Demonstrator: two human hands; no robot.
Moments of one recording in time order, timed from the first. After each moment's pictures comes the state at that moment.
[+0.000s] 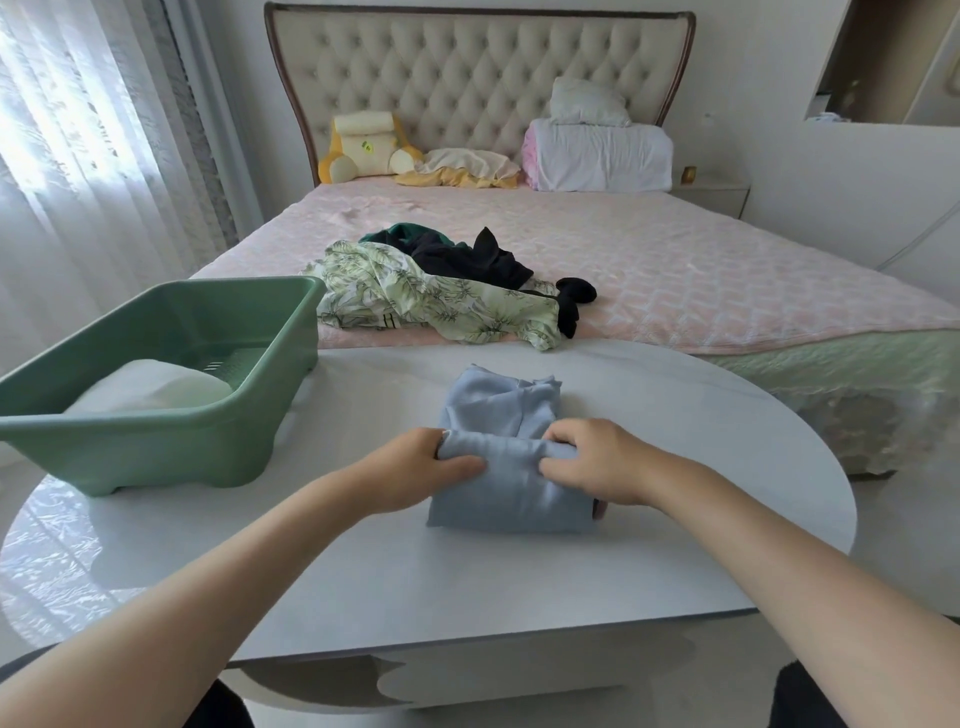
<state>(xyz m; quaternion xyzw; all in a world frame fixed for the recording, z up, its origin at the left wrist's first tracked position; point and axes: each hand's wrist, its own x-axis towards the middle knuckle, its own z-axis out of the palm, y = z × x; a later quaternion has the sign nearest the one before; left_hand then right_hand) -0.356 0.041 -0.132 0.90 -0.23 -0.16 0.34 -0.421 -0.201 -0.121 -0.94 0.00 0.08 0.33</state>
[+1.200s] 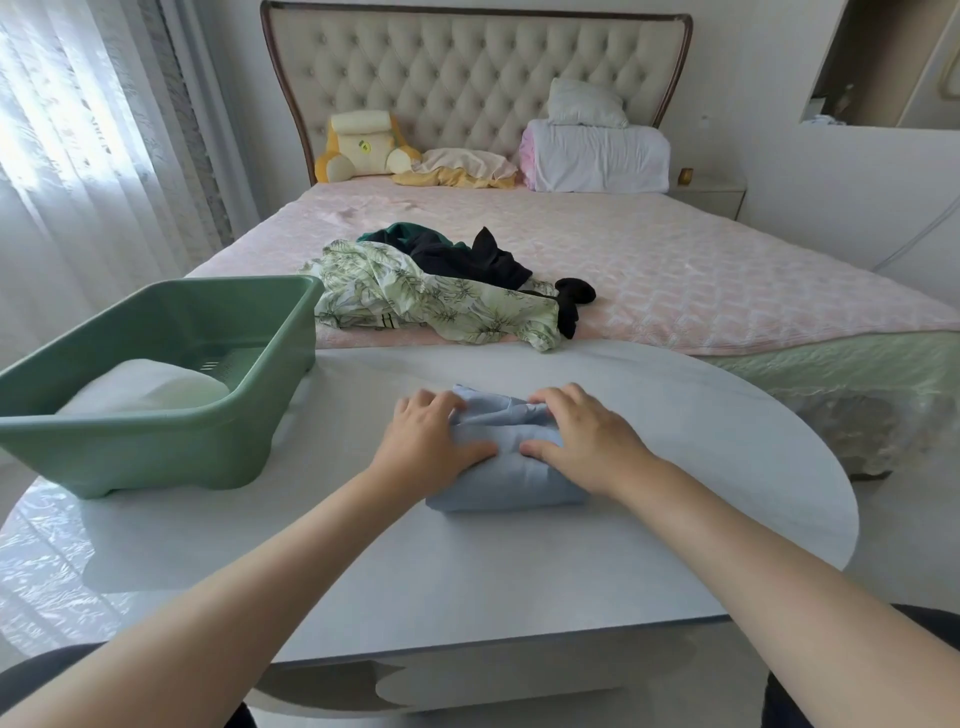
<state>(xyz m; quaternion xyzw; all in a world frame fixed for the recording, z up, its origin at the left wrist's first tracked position) -0.340 0.013 -0.142 0.95 -0.20 0.04 0.24 -0.396 -0.197 -0.135 -0.98 -0.03 -0.08 0.15</state>
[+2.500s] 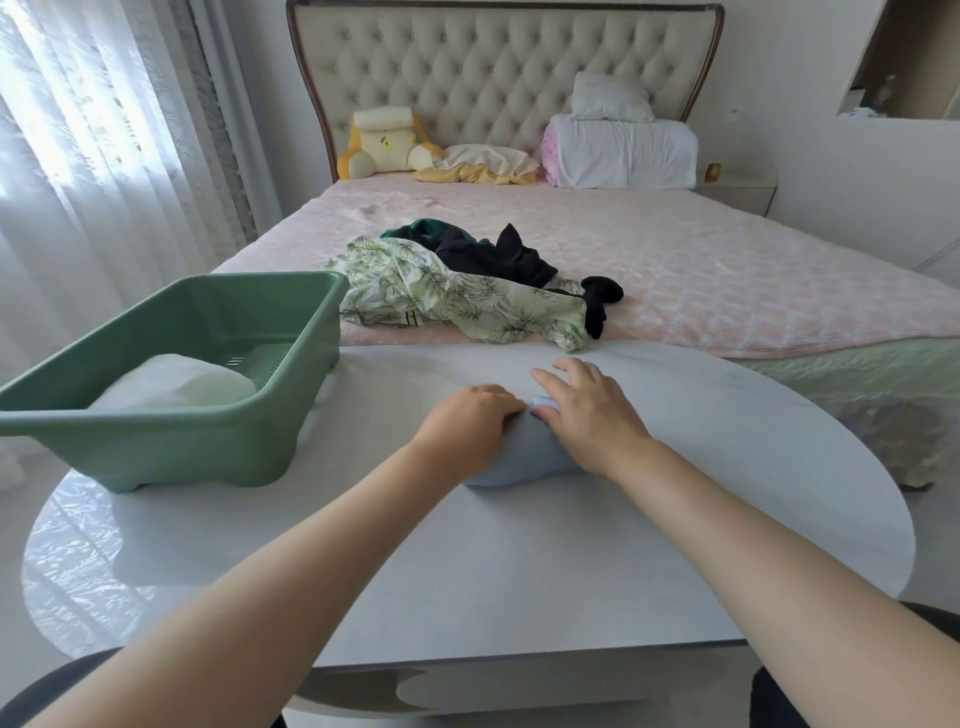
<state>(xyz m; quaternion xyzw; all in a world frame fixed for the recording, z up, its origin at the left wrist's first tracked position) -0.316 -0.002 -0.135 0.92 -0.35 0.09 0.17 -0.345 -0.185 -0.144 -0.98 -0.05 -0.16 0.05</state>
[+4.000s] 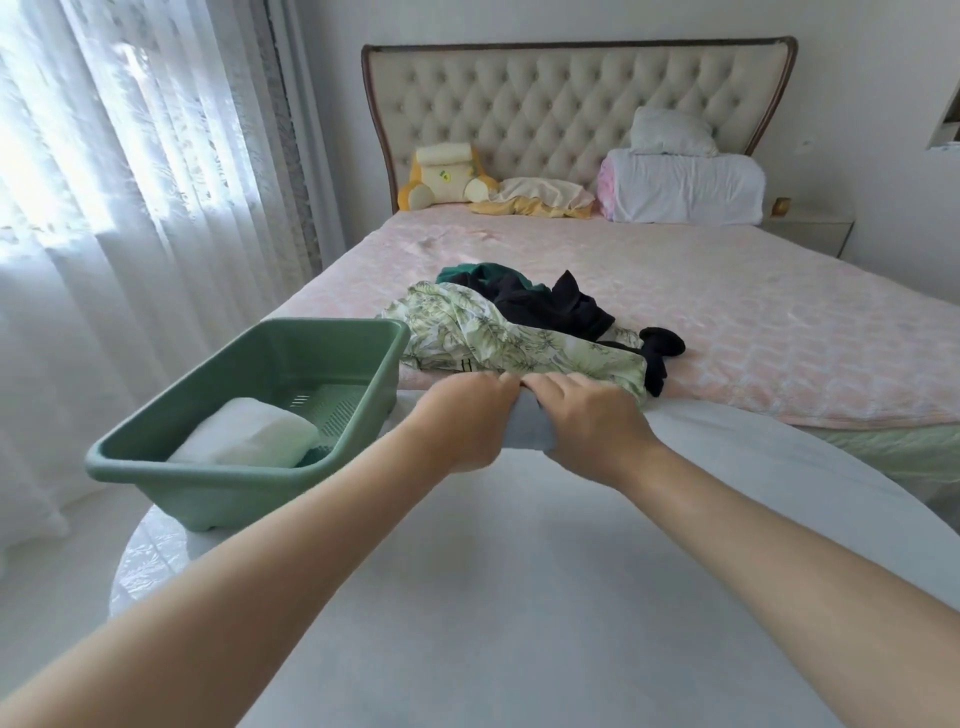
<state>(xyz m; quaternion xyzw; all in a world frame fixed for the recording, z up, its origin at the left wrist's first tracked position) -0.280 0.051 -0.047 0.94 -0.31 0.16 -0.04 -0.293 -0.133 -0.083 -0.94 -0.20 -0.27 -0.04</state>
